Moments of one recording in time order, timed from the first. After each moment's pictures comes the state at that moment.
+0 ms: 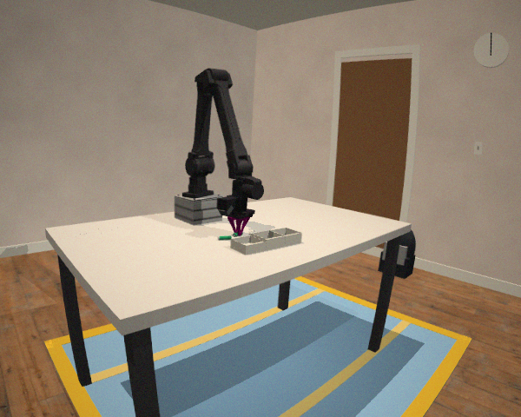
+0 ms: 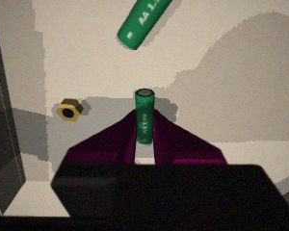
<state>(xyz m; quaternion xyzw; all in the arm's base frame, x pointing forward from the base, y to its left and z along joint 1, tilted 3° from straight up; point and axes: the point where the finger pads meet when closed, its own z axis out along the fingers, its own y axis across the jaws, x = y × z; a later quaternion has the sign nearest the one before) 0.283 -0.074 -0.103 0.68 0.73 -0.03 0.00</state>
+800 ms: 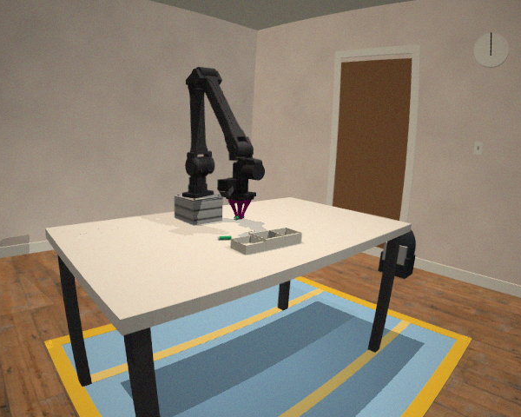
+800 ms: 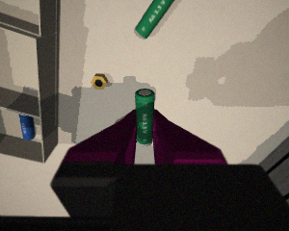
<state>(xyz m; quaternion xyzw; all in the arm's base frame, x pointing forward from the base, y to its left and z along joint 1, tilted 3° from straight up) 0.291 -0.075 -0.038 0.68 0.73 -0.02 0.01</state>
